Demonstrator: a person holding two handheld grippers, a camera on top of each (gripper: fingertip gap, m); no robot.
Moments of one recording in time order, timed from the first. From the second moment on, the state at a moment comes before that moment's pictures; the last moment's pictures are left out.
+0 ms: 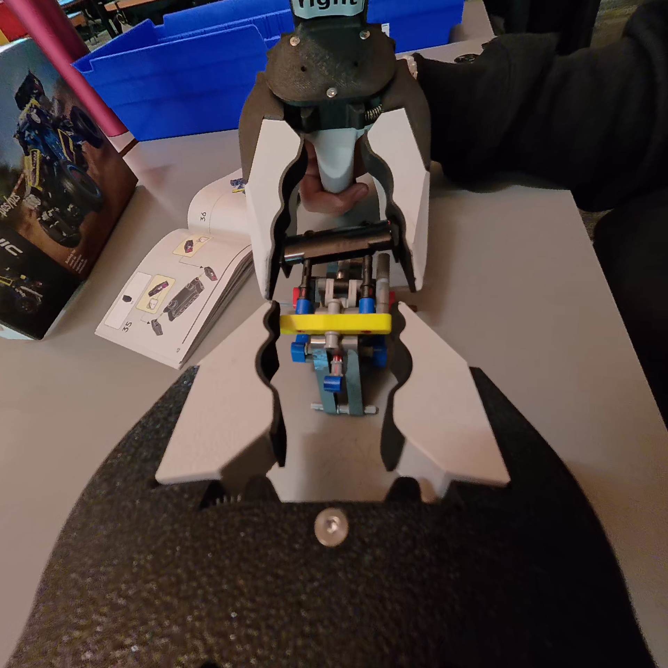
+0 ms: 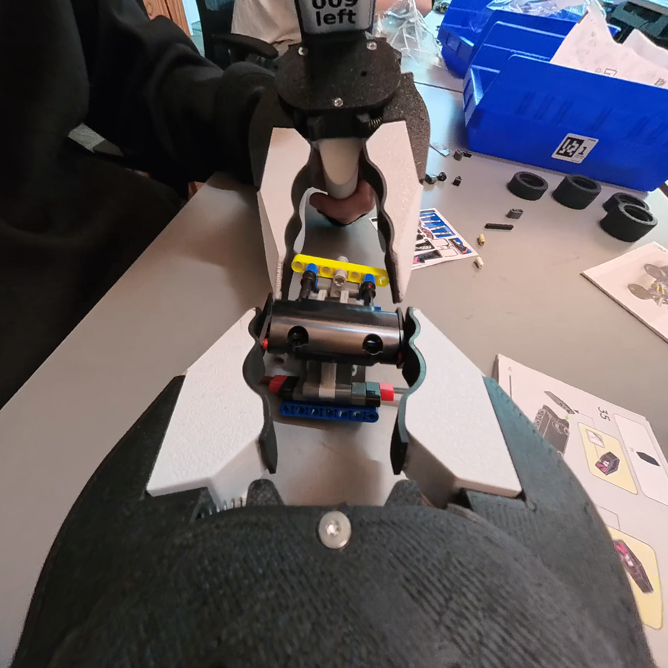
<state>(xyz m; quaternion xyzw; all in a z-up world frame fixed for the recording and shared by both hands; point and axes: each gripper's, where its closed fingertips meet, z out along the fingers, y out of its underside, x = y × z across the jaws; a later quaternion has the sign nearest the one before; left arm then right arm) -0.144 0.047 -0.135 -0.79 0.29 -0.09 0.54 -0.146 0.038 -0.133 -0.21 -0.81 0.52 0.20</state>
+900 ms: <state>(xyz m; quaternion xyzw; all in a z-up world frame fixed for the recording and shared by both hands) -0.147 0.049 -0.134 -0.79 0.30 -0.07 0.53 -0.154 0.037 -0.152 -0.22 -0.86 0.42 0.21</state>
